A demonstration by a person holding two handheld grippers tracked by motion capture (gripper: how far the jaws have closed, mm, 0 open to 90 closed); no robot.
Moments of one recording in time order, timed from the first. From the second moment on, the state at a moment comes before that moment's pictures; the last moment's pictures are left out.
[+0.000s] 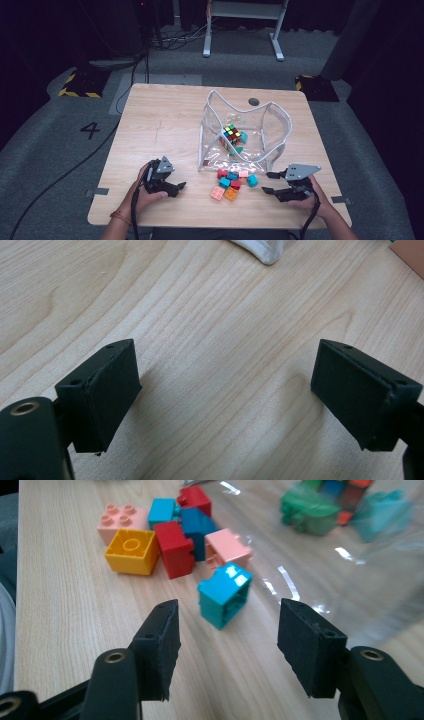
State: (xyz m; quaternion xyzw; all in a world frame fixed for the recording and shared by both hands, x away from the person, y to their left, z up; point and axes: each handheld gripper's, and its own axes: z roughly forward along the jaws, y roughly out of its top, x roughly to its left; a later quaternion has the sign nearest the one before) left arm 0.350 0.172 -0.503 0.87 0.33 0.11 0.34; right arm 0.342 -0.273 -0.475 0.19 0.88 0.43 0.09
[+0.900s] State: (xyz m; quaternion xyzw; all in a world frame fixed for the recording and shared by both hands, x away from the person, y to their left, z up) left arm 0.350 0.173 -0.503 0.87 0.33 0.11 0.34; right arm 0.356 -0.239 -0.502 0.22 0.88 0.41 0.09
